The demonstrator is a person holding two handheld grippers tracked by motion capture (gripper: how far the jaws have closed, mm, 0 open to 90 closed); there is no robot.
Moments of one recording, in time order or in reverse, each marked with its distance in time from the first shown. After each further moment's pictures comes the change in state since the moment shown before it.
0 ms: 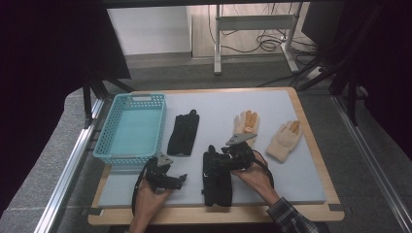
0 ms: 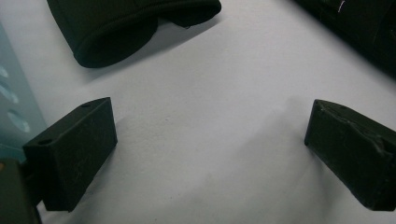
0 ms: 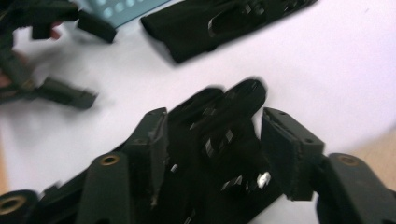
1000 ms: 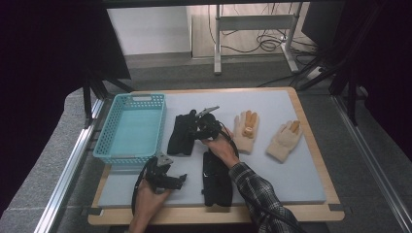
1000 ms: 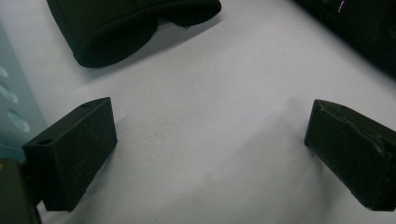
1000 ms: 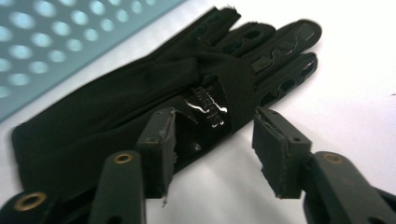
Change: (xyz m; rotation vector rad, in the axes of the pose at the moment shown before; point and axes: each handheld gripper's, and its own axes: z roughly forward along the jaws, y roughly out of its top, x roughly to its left) left arm 0.000 0.000 0.000 -0.001 -0.003 -0.004; right arm -0.035 0.077 0.128 0.072 -0.099 0.065
